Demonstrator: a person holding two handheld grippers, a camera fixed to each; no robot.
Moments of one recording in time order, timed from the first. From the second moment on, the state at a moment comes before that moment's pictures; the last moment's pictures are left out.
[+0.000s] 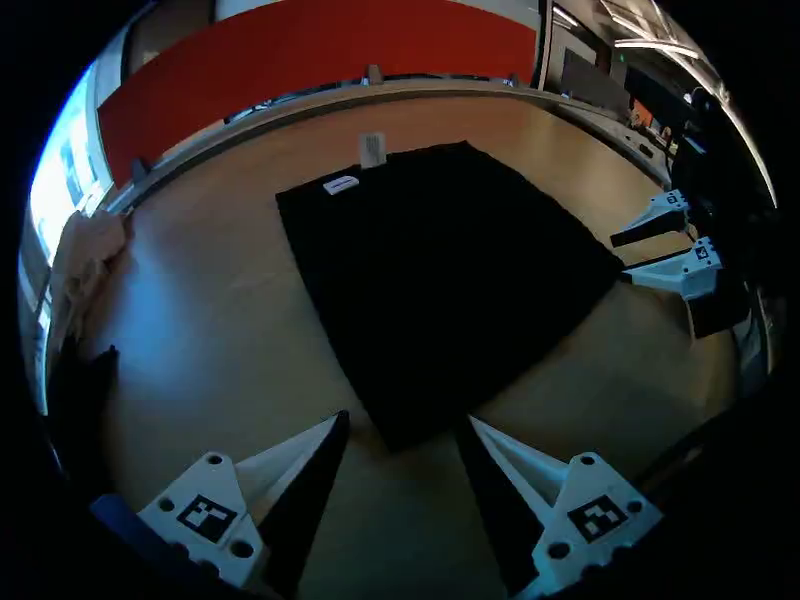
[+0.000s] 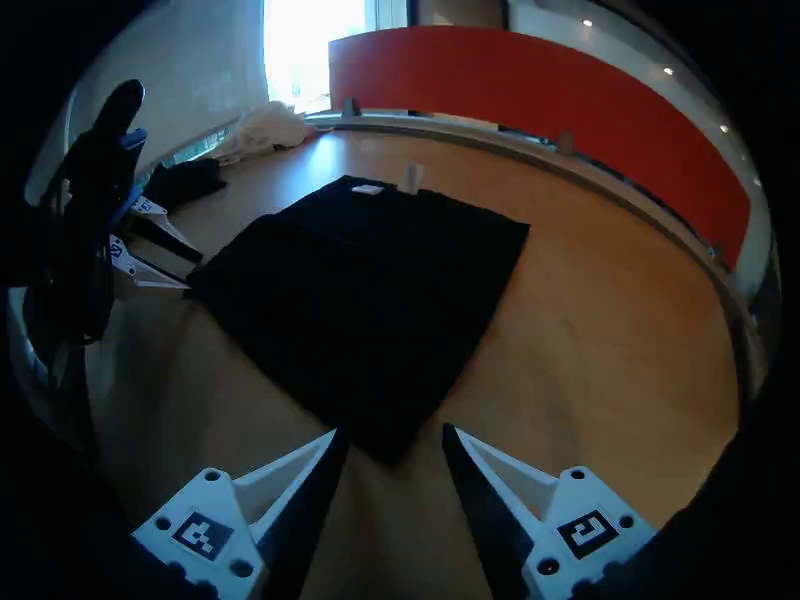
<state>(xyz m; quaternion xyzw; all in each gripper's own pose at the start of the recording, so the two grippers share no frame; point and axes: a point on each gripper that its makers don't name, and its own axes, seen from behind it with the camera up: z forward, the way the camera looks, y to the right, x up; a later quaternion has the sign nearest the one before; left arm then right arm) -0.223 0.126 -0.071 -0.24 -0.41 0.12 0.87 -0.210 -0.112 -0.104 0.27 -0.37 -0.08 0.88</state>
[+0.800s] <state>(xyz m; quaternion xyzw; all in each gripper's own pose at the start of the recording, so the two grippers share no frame) -0.223 0.132 -0.076 -0.23 -0.42 0.13 0.87 -0.212 -0.111 -0.107 0.27 -0.38 -0.09 0.88</state>
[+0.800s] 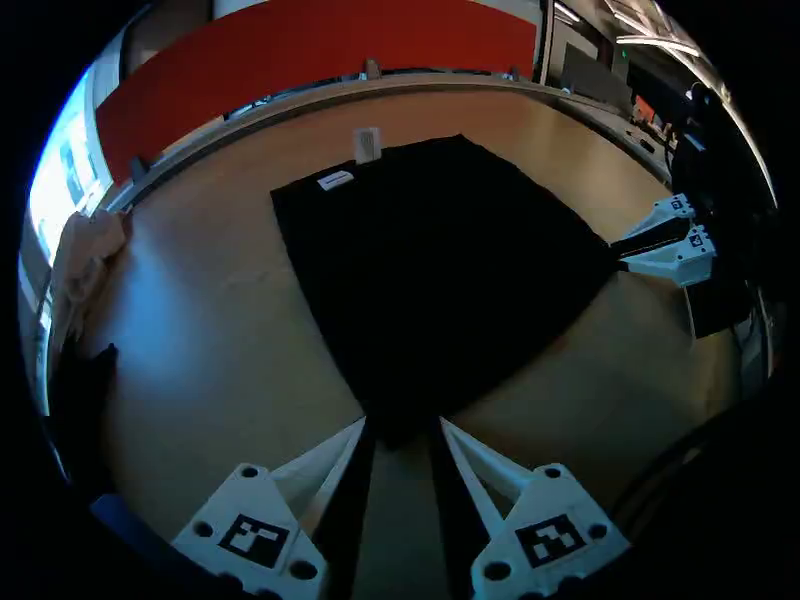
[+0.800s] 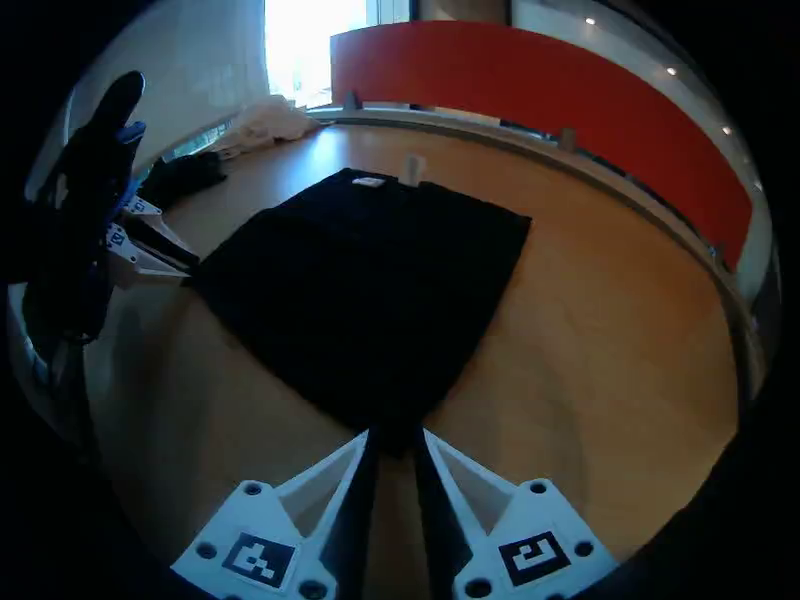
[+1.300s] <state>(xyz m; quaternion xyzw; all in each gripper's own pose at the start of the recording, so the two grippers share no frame) -0.222 0.129 -0.075 -0.22 -0.42 0.12 0.87 -0.205 -0.119 -0.102 0.27 -0.38 -0.08 0.88</state>
